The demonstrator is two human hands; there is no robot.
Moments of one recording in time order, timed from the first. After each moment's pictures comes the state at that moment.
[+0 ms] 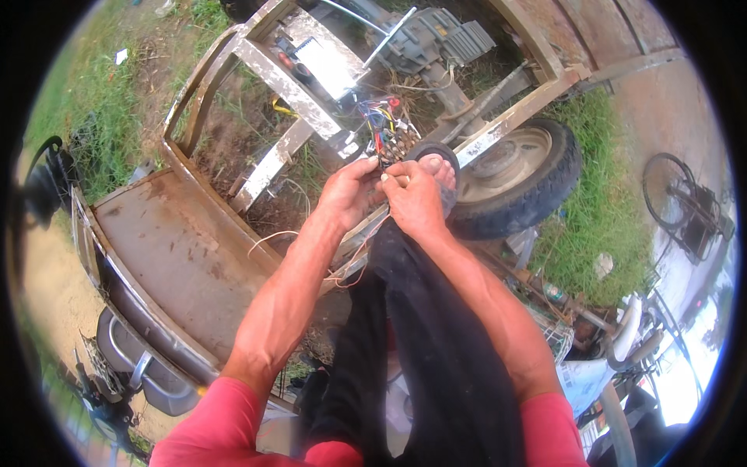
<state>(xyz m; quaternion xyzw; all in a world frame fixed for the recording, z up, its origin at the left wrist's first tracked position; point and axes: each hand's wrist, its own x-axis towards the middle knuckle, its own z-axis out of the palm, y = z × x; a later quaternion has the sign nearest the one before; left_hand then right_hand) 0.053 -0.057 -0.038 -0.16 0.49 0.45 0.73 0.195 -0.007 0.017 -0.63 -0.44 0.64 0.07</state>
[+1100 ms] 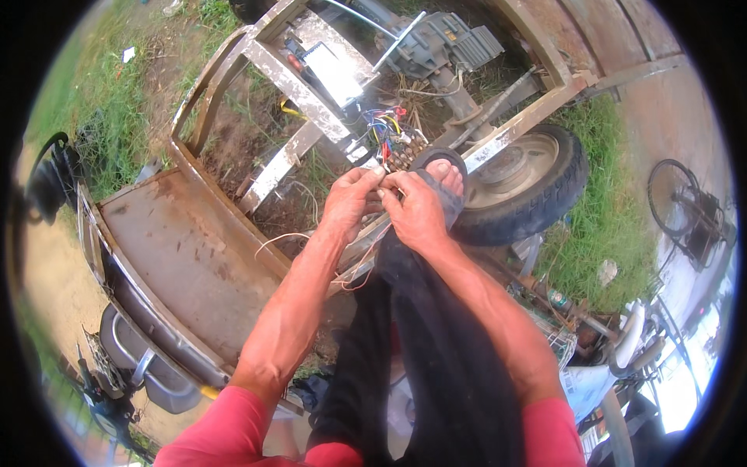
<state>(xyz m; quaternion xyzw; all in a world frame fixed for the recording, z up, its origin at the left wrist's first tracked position) 0.050 -0.067 -0.015 -0.05 0.61 0.40 0.68 0.202 -0.019 0.010 -0.53 -0.66 0.53 0.11</state>
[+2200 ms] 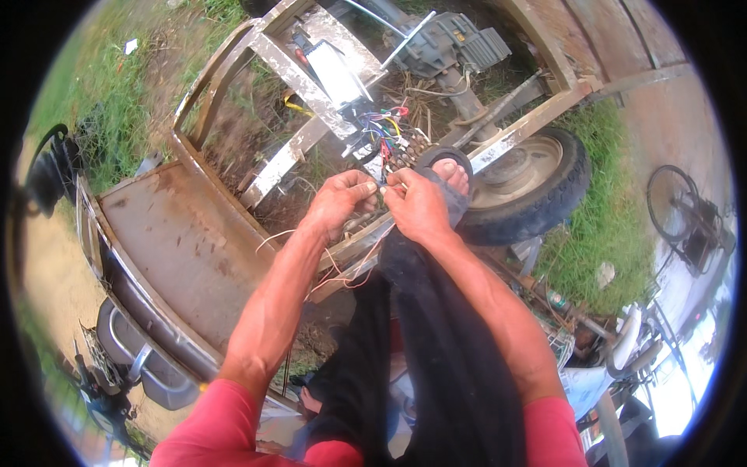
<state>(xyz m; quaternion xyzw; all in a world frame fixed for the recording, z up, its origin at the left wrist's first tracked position) 0.011 -0.078 -0.012 0.07 0.61 0.32 0.72 0.190 -0.011 0.012 -0.58 -0.62 0.53 -0.01</state>
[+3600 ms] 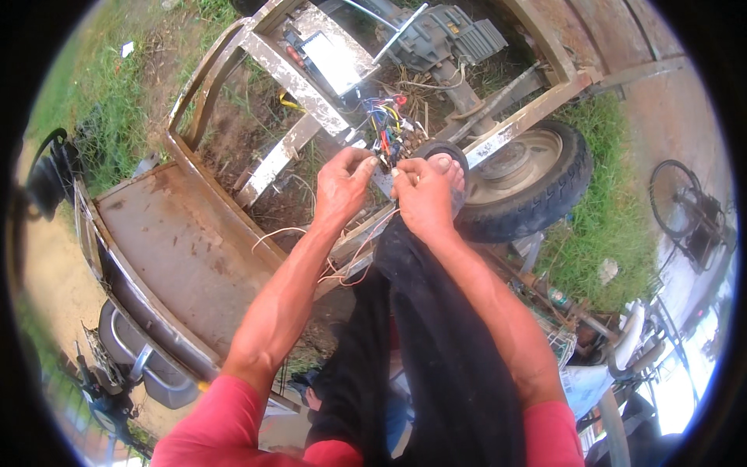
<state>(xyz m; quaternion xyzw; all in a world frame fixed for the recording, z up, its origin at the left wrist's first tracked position) 0.042 -0.055 -0.008 0.25 0.75 0.34 0.51 0.204 -0.012 -0.004 -0.63 -0.44 0.63 0.12</state>
